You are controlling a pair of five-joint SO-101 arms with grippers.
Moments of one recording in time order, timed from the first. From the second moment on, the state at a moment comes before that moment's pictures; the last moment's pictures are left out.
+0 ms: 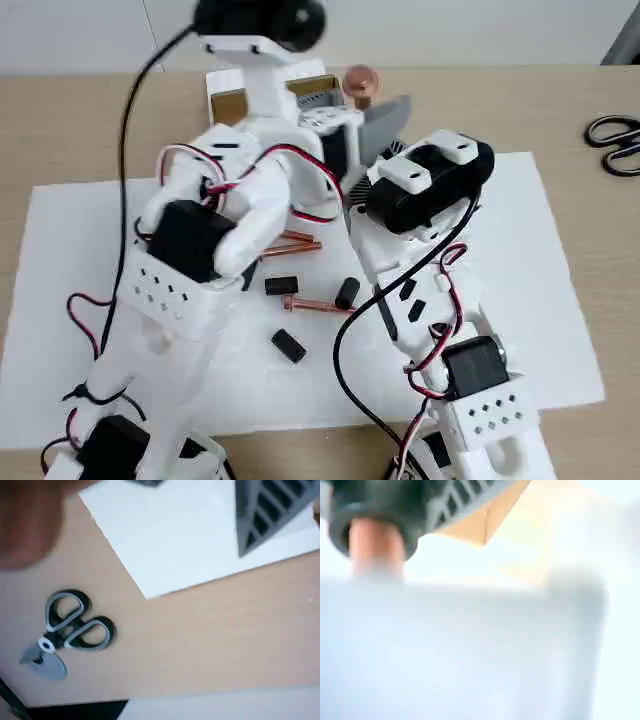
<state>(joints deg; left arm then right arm) 26.4 -15.1 -13.7 63.4 26.1 -22.5 -61.2 51.0 17.7 0.3</state>
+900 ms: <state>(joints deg) 17.9 -15.1 -21.0 38.2 21.3 -20.9 -58.5 50.2 17.7 0.3</state>
